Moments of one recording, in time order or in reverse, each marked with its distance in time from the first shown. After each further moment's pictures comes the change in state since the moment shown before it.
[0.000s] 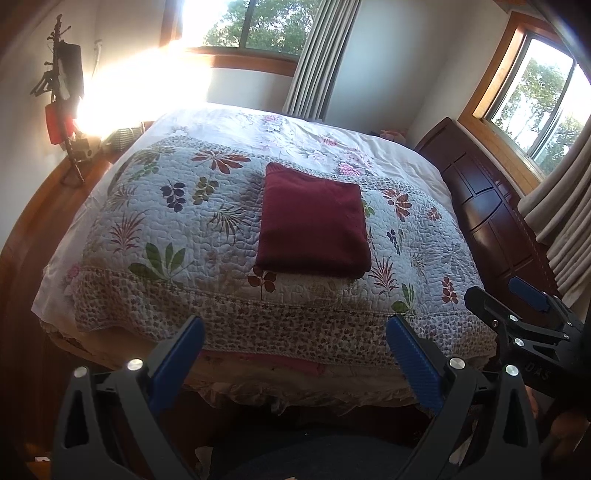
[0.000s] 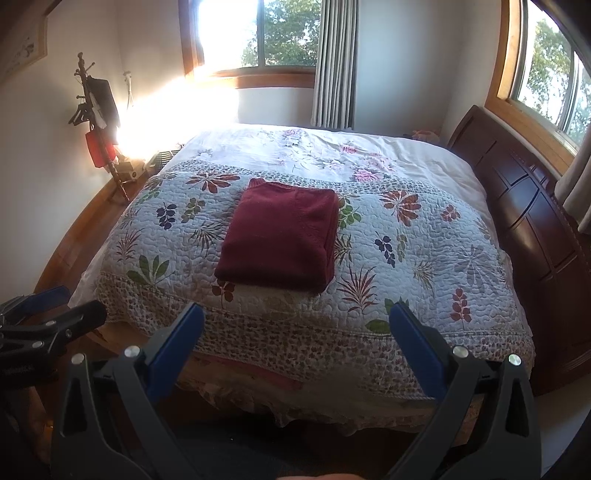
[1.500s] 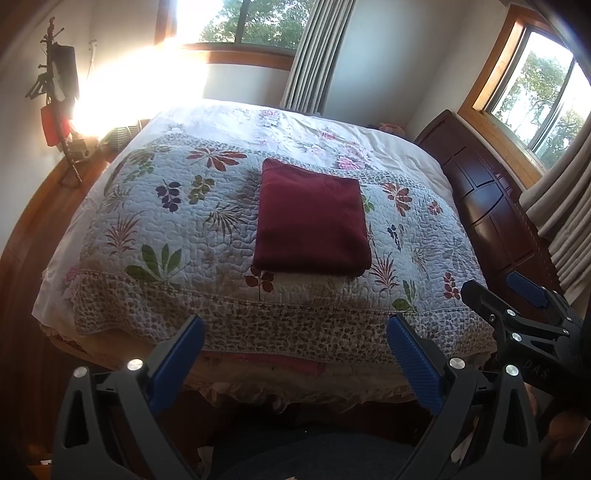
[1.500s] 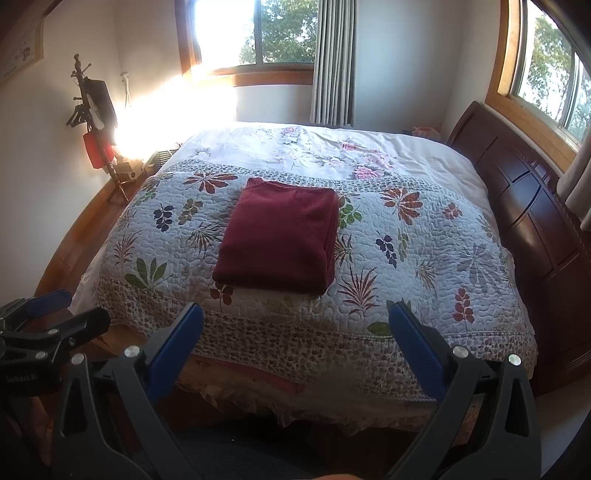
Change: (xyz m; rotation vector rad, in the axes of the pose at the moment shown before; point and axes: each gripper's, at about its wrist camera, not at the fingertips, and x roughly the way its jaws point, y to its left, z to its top) left arm 0.007 -0.007 0.007 0.009 0.018 0.003; right arm 0.009 0.002 0.004 0.014 0.012 0.002
